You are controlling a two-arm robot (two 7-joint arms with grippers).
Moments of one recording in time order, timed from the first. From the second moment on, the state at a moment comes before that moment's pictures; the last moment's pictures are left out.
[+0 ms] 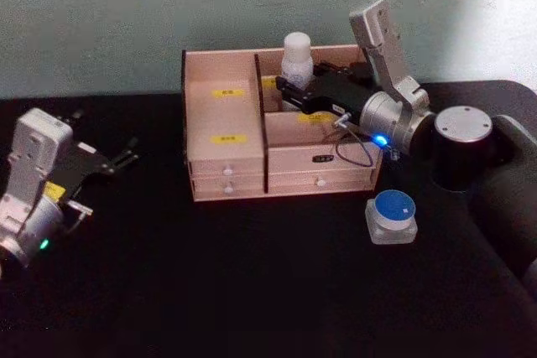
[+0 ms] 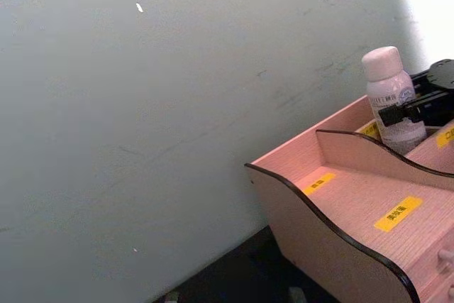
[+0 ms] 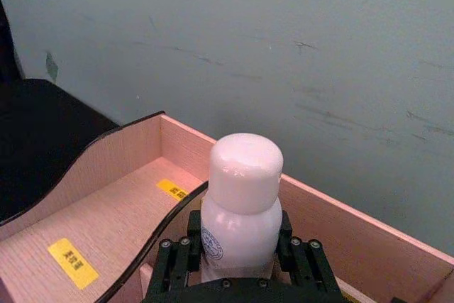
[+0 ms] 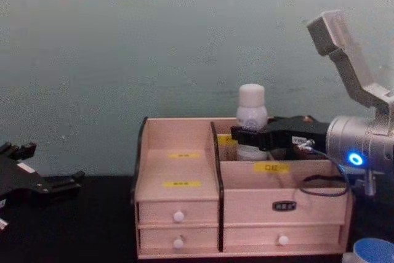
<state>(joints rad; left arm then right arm) -0.20 0.60 0.45 -1.41 -0.25 -0.12 0.03 0.69 0.17 -0.43 -0.85 0.23 -0.03 0.47</state>
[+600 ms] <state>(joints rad) -0.20 0.60 0.45 -1.41 -0.25 -0.12 0.03 0.69 0.17 -0.43 -0.85 0.23 -0.03 0.47</state>
